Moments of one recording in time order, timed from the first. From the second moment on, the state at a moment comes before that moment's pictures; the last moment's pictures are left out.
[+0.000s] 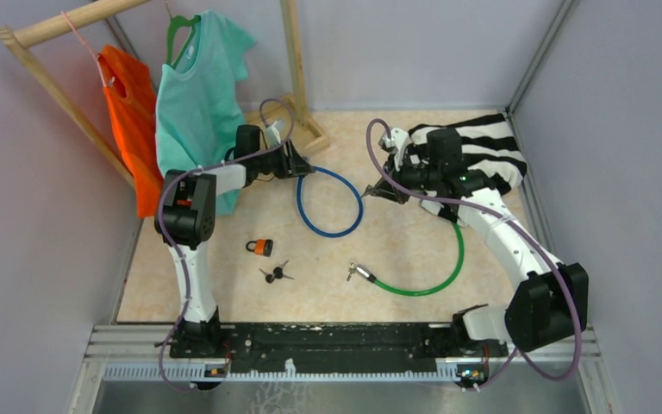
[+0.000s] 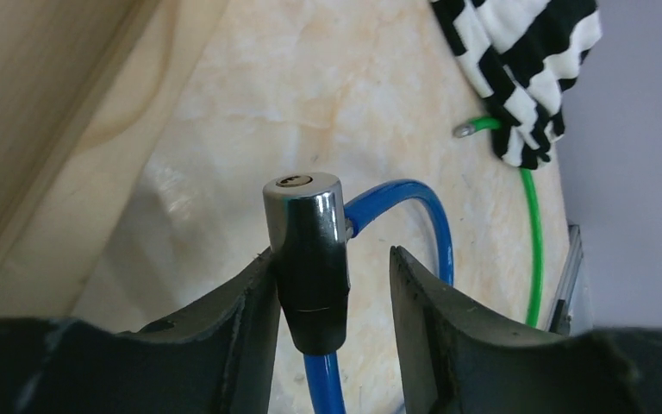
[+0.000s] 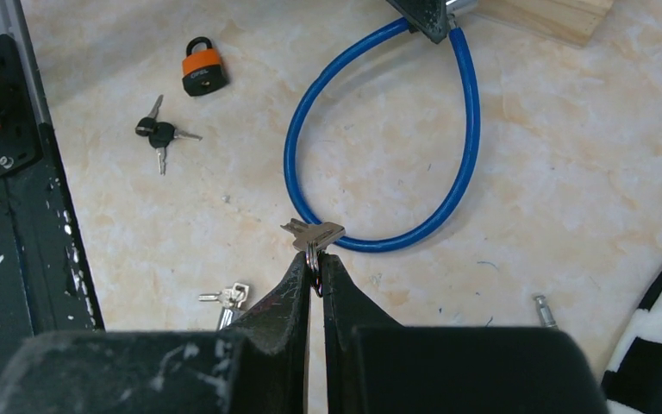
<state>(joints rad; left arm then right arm) -0.21 2.12 1.33 0.23 0.79 -0.50 0.31 1.31 1.10 -0.42 -0.77 -0.34</state>
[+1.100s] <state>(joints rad) -0.20 1.43 1.07 0.07 0.58 0.01 0.55 1.92 1.18 -0.15 -0.78 -0.12</state>
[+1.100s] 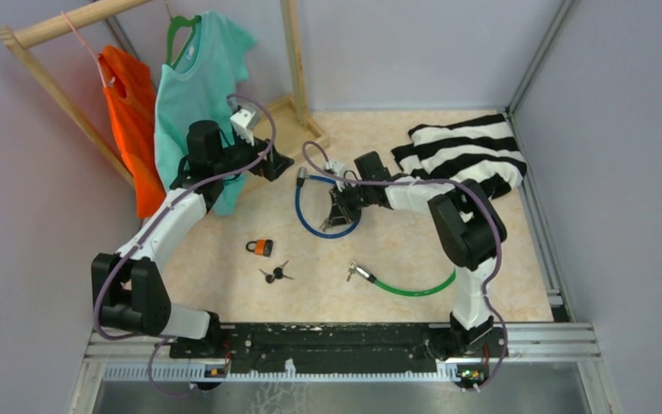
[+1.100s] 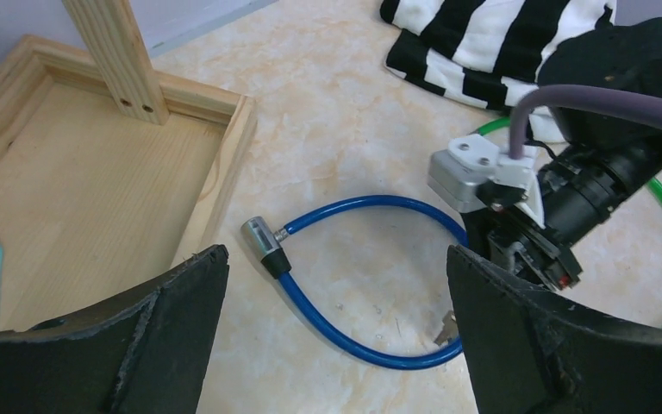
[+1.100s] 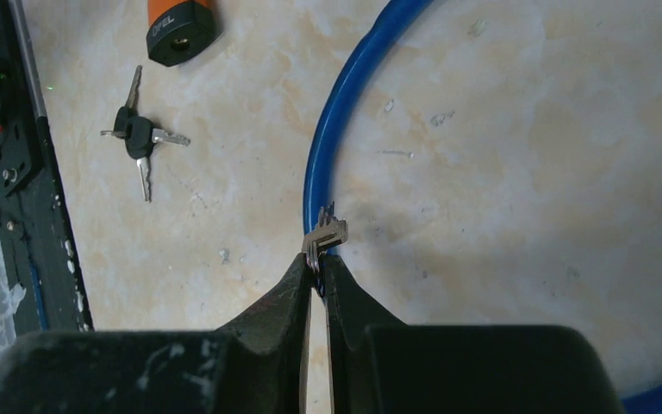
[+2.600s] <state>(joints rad) -0.88 1.74 1.18 -0.35 0.74 0.74 0.02 1.33 0.95 -0.46 -0.42 -0.26</state>
